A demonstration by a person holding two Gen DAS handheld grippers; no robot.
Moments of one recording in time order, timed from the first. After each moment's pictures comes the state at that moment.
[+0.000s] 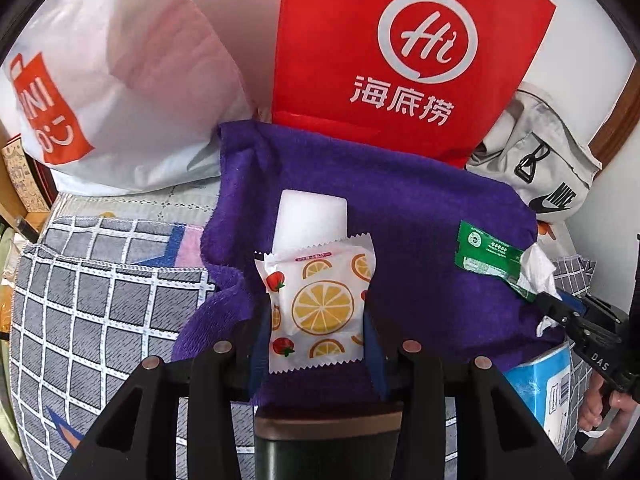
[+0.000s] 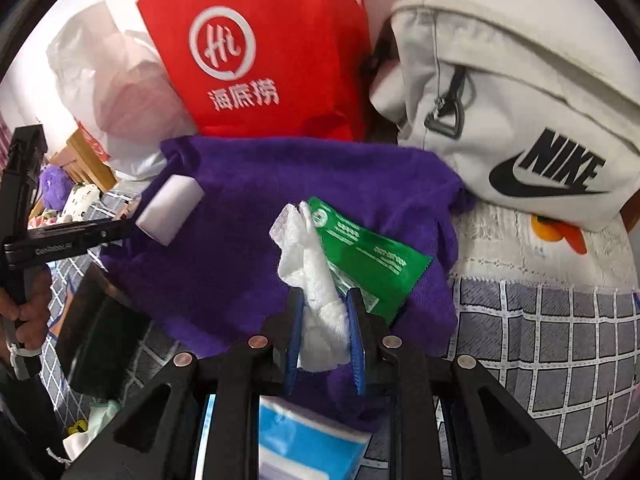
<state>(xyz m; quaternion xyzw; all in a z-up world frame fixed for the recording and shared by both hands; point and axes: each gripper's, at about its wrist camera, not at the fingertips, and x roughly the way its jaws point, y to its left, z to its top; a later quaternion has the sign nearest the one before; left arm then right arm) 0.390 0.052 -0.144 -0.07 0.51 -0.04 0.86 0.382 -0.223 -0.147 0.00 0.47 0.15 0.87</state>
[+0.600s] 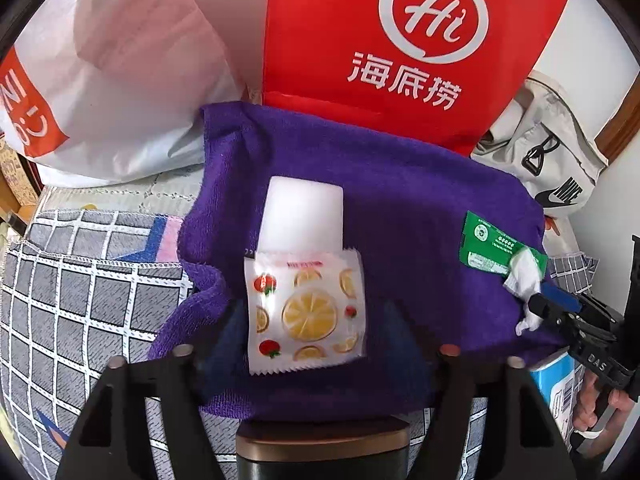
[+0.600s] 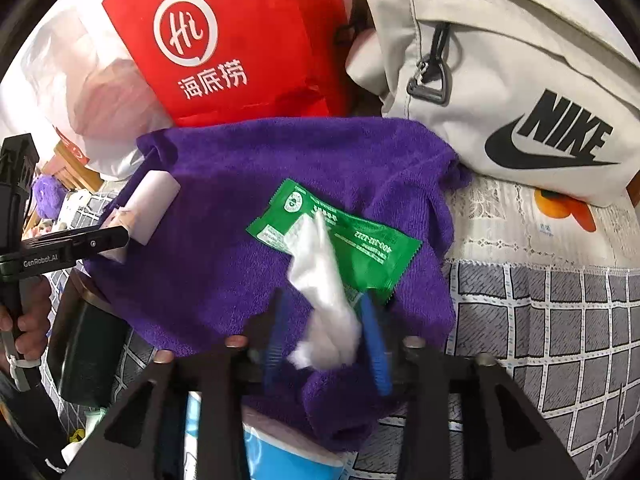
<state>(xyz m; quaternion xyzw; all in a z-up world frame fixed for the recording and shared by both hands) 0.399 0.048 -0.155 -0.07 0.53 -0.04 0.85 0.394 -0.230 -0.162 0.03 0.49 0.14 0.86</state>
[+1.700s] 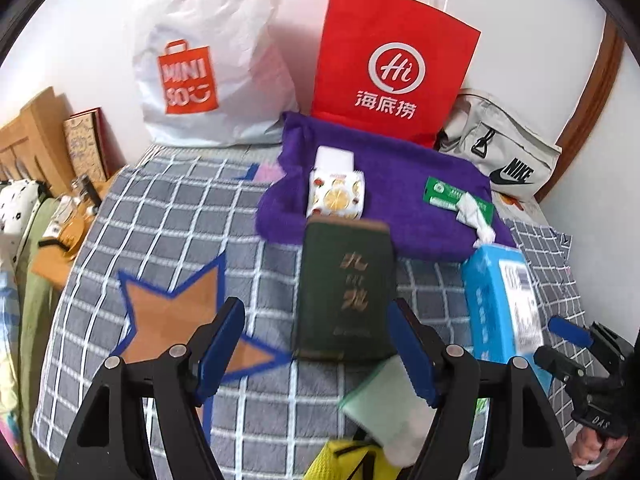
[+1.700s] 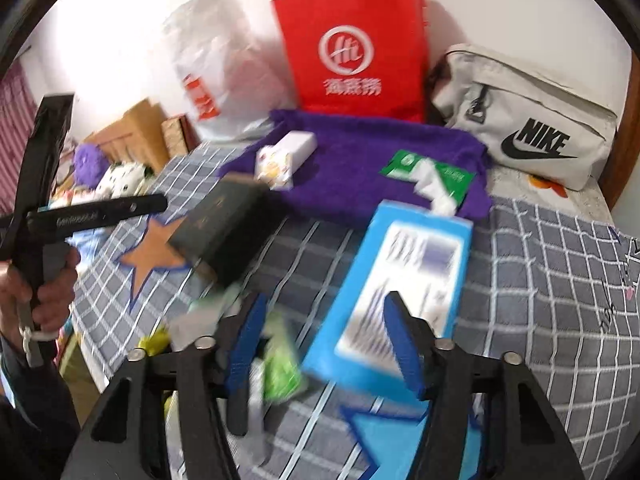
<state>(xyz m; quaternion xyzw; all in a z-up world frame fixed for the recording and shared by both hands) 0.213 0.077 -0.094 -0.07 0.46 -0.01 0.88 0.182 -0.169 -0.104 -0.02 0.45 0.20 0.87</state>
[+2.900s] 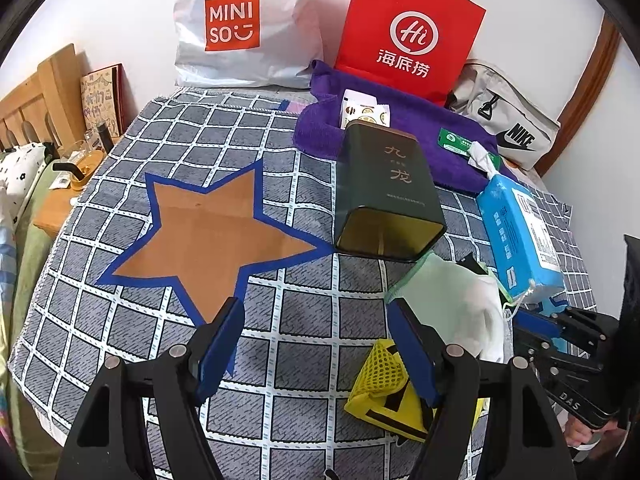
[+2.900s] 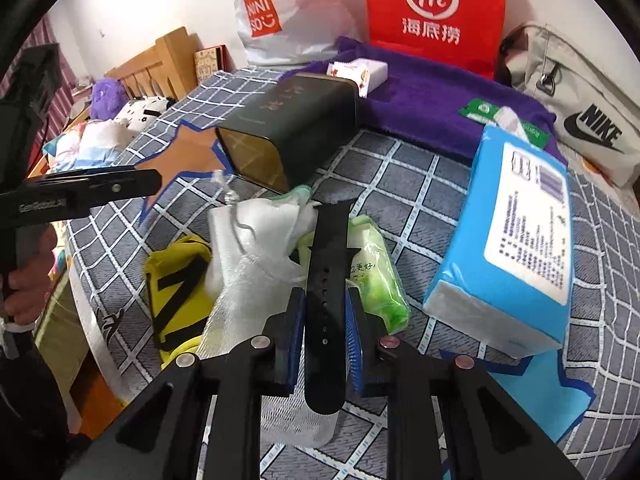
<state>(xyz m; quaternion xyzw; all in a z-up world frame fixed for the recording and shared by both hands) 0.139 0.105 -0.140 -0.09 0.48 -0.01 0.87 0.144 -0.113 -0.157 -0.09 0.48 0.23 0.84</state>
